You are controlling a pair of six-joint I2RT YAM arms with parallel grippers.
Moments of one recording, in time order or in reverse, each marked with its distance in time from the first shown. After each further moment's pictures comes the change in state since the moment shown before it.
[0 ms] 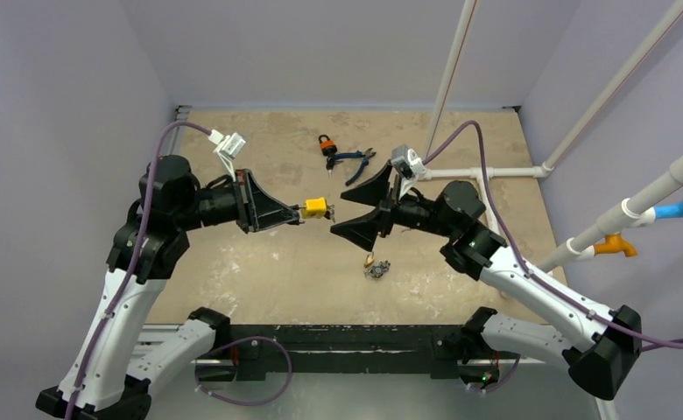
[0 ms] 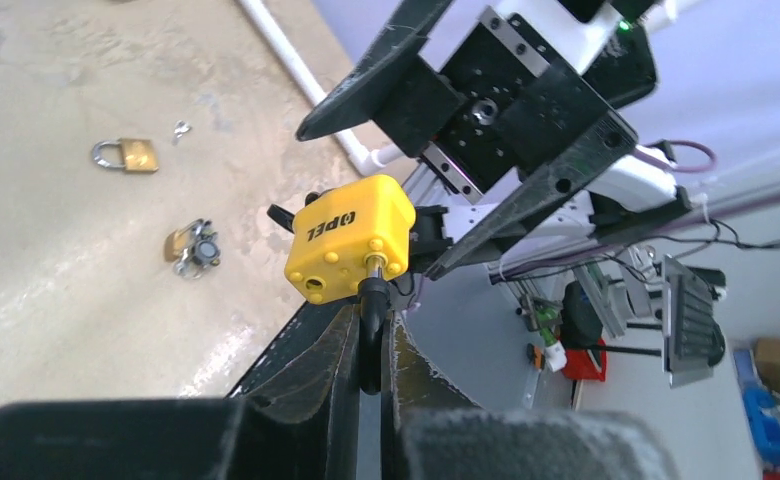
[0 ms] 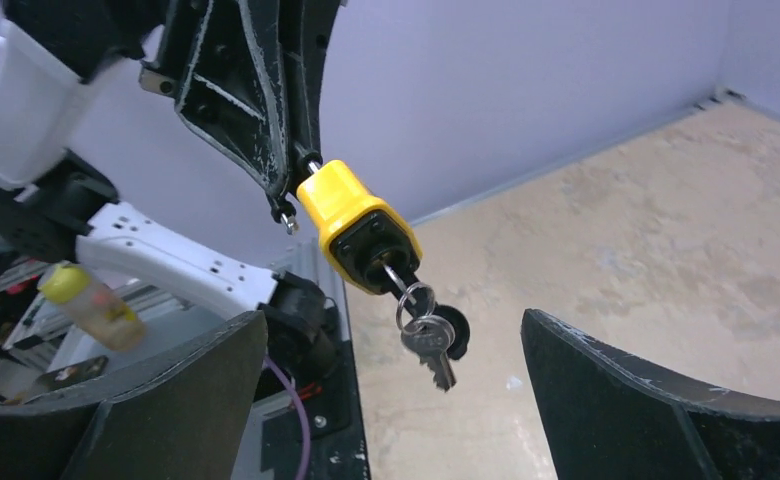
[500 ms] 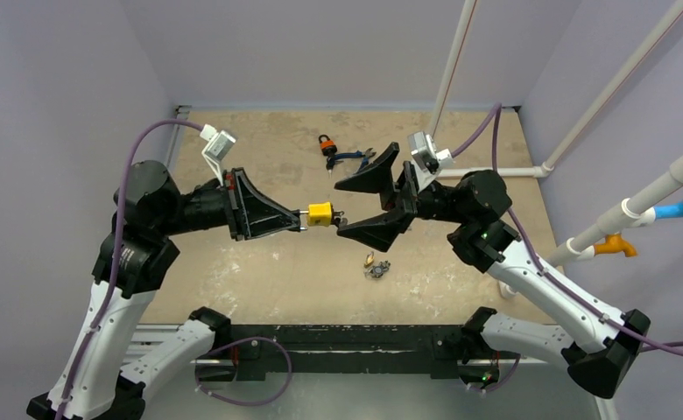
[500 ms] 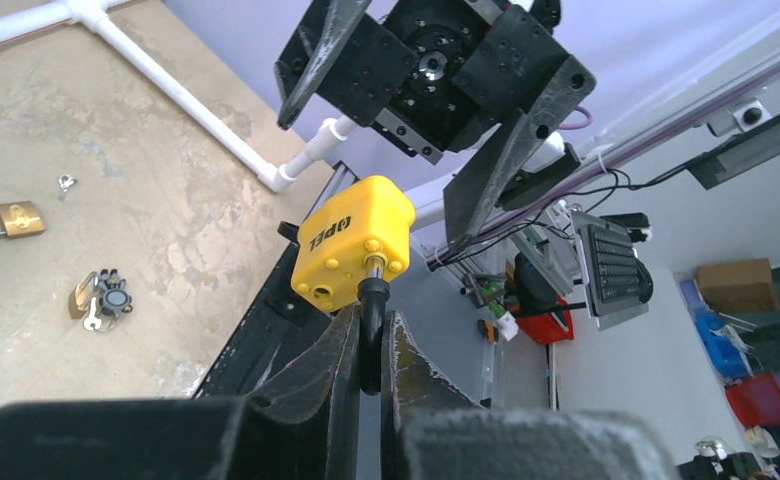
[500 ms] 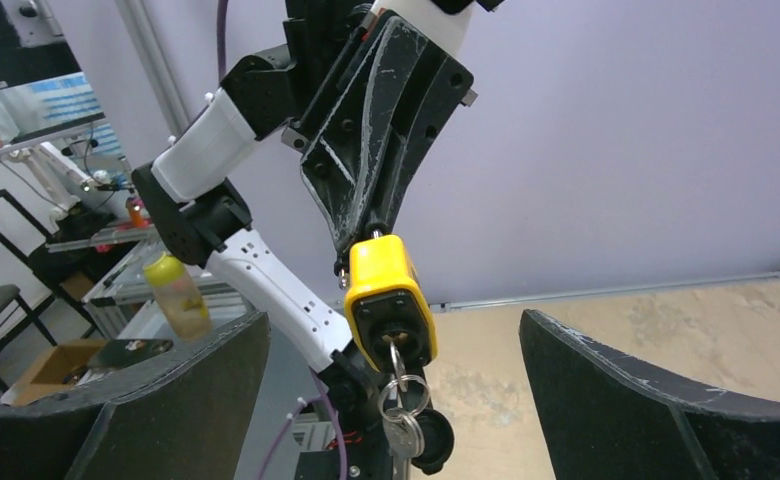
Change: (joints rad) left arm -0.066 -0.039 0.076 0.136 0.111 -0.113; right arm 0.000 0.009 0.185 0.100 -0.223 0.045
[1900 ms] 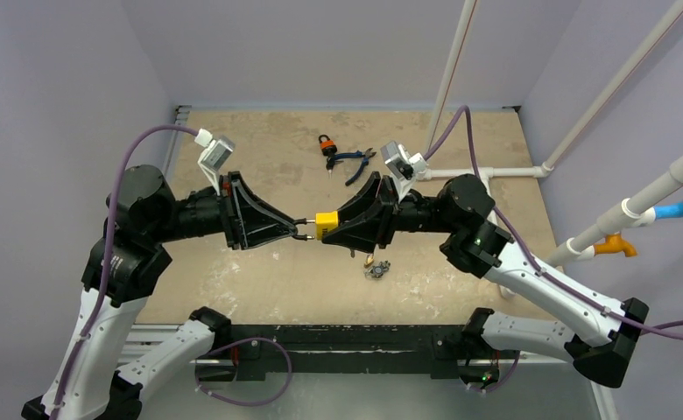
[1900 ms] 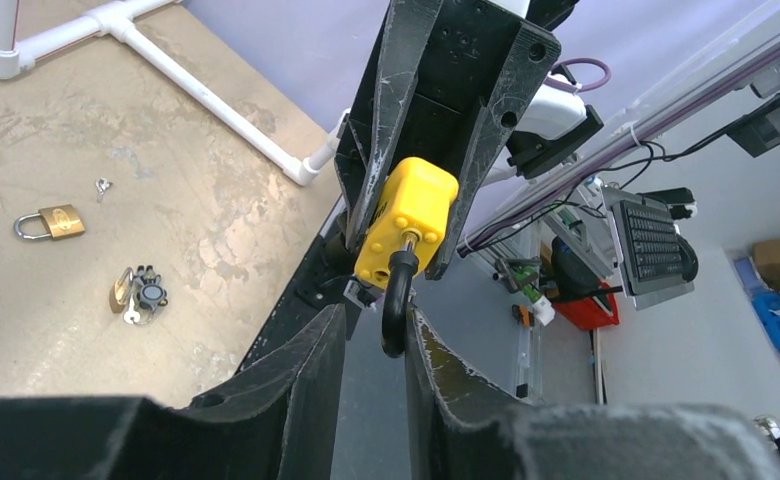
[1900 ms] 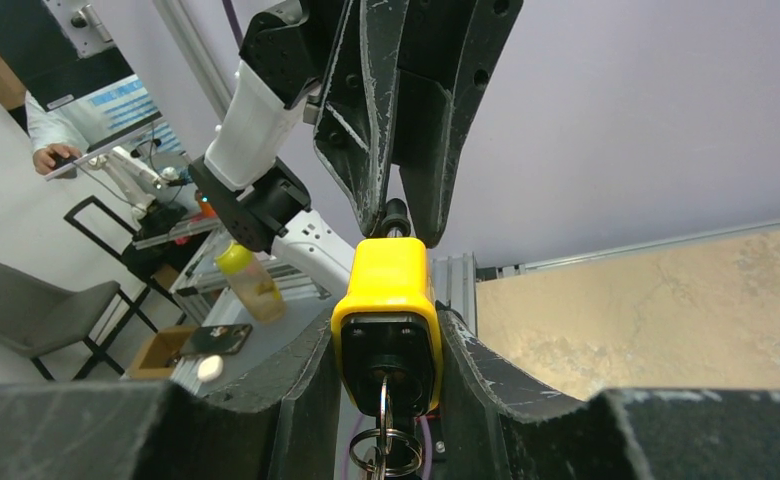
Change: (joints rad) left arm -0.032 -0.008 0.050 -0.092 -0.037 0.123; right arm 0.143 0.031 0.045 -0.130 0.065 0.059
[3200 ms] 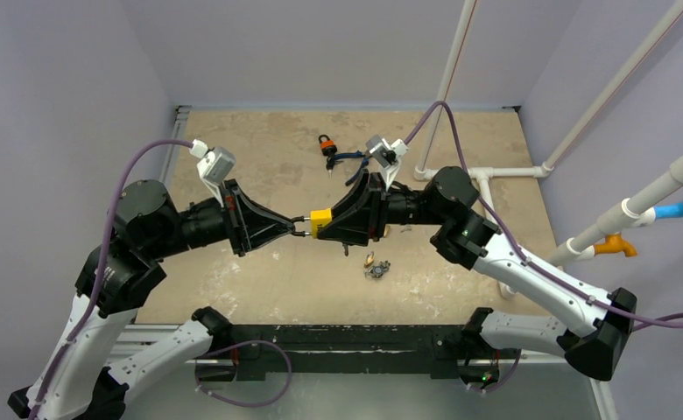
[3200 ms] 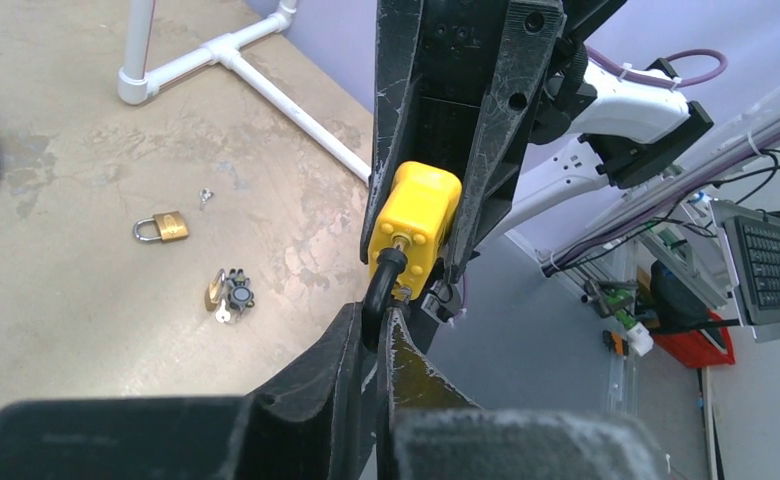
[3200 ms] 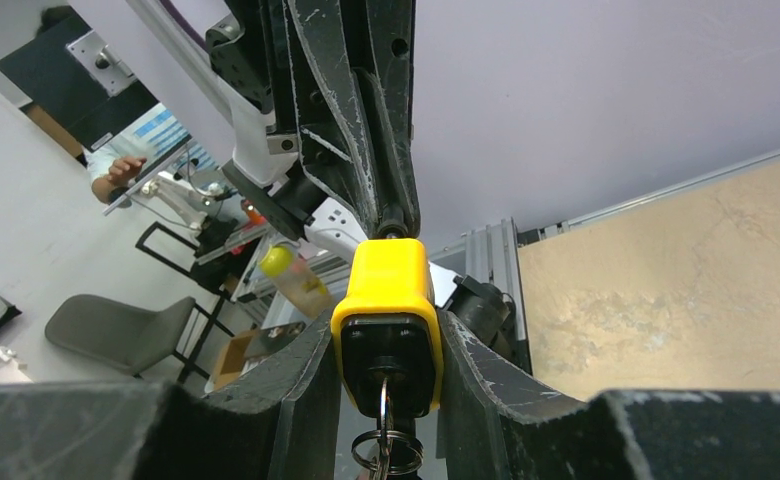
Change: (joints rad) left arm -0.171 -0.043 -0.027 -0.053 -0.303 0.130; right arm -0.027 0.066 -0.008 0.015 -0.042 0.180
